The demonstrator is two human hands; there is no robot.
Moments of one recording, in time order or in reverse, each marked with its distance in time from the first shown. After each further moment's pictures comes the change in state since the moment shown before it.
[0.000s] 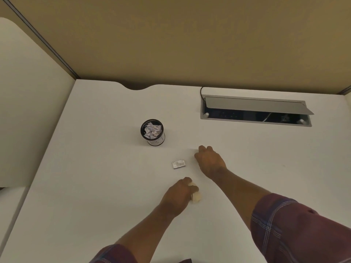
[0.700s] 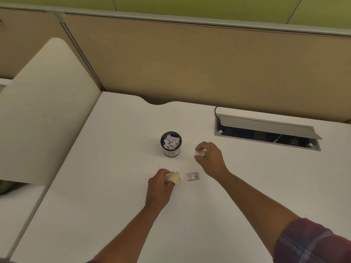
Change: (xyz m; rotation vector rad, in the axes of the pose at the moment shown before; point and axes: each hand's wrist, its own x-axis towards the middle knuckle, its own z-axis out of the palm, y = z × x) left_hand -0.046 -0.057 -0.085 -0.652 0.657 -0.414; right_hand 0.013 -0.051 -0.081 0.955 0.303 0.188
